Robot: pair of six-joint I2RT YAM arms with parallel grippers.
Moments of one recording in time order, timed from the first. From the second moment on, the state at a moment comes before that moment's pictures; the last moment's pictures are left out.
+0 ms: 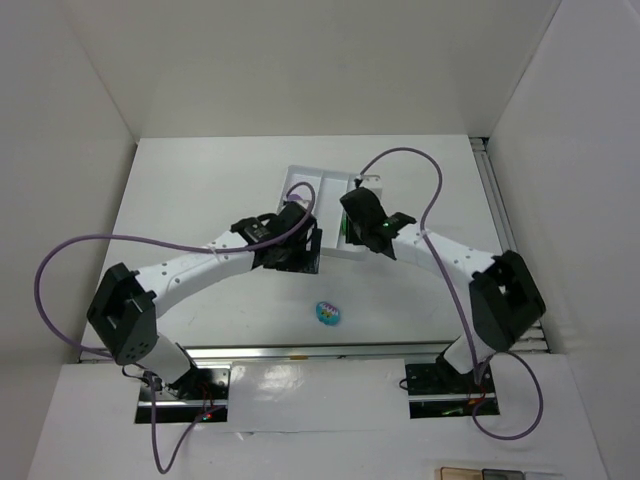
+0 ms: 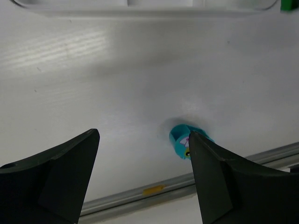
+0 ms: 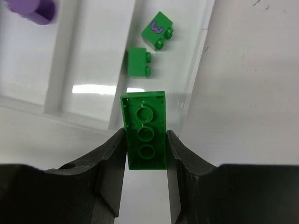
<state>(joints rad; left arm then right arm) -0.76 1.54 1.24 -0.70 -0.19 -0.62 0.66 1.49 1.05 -0.37 0.41 0.51</state>
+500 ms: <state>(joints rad) -0.81 1.44 1.09 -0.71 -0.14 -0.73 0.56 1.65 1.11 -0.30 0.36 0.47</state>
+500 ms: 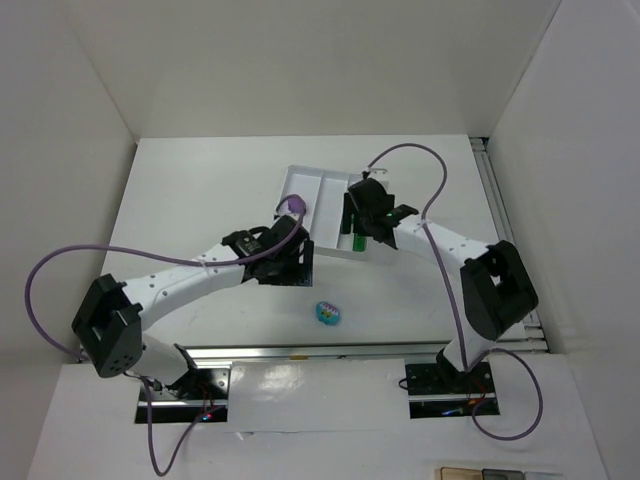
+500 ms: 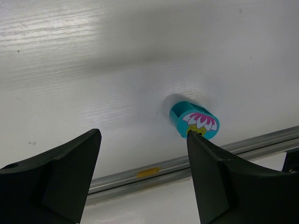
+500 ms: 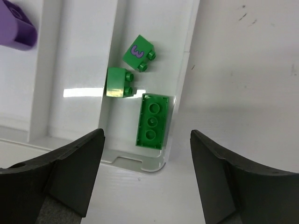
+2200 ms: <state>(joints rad) -0.99 1.85 1.36 -0.92 -0.13 -1.51 0.26 1.11 0.92 -0.45 0.13 0.45</state>
